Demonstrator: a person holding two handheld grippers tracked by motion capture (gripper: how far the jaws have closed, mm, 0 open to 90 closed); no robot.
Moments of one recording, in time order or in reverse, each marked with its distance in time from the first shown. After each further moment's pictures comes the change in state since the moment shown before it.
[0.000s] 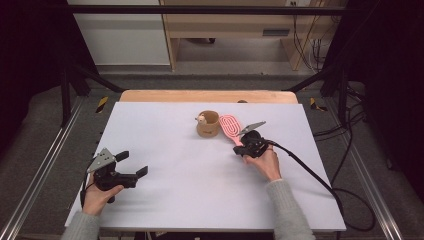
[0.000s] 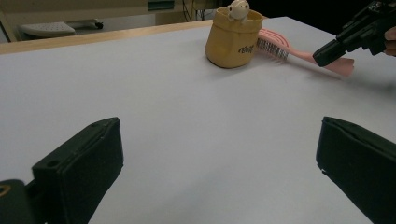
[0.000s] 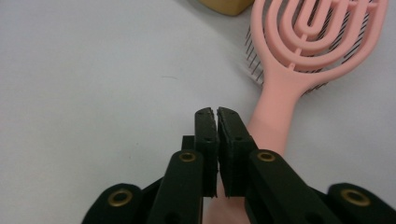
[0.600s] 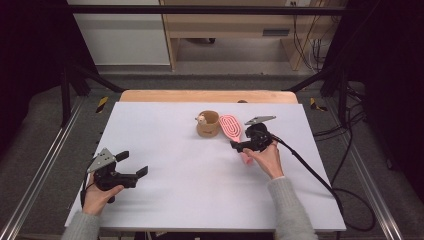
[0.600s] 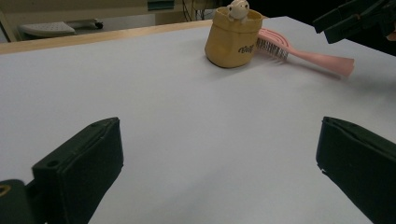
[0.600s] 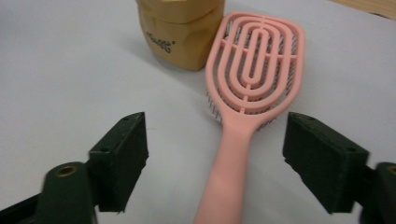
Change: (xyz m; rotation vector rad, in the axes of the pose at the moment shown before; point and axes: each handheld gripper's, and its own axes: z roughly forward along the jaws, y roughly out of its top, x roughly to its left) left arm 0.000 0.000 0.000 0.000 -0.001 0.000; right arm -0.009 0.012 -0.017 -0.143 -0.079 0.130
